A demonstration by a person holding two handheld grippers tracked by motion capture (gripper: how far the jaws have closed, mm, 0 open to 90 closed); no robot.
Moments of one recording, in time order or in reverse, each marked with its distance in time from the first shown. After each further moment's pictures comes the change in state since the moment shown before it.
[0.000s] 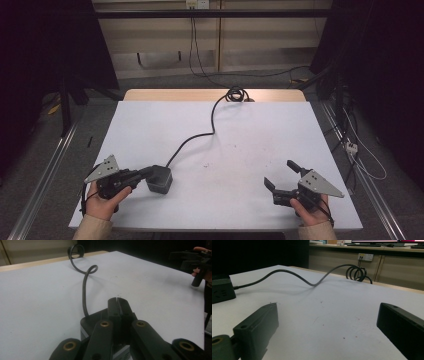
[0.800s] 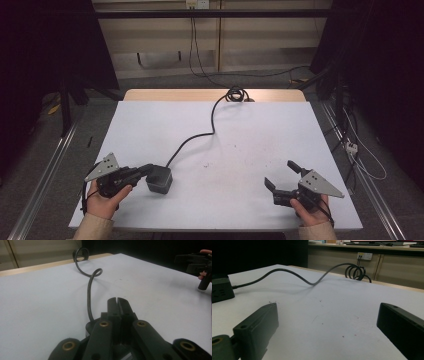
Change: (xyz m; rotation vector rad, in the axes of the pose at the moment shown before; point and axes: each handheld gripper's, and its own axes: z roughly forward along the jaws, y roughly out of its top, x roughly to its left) left arm 0.001 0.003 0.002 -0.019 0.032 0.002; right arm 0.000 -0.001 -0.001 0.006 -0.010 0.008
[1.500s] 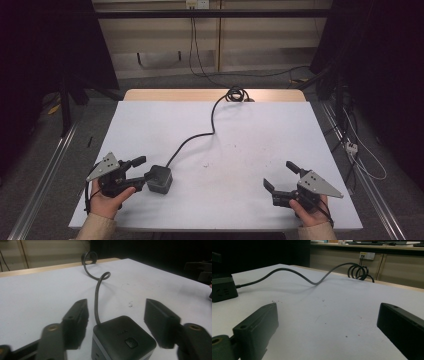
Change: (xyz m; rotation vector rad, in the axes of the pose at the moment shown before) left arm 0.003 -0.003 0.003 -0.038 0.054 -0.035; right arm 0.002 0.000 0.001 0.000 0.021 -0.004
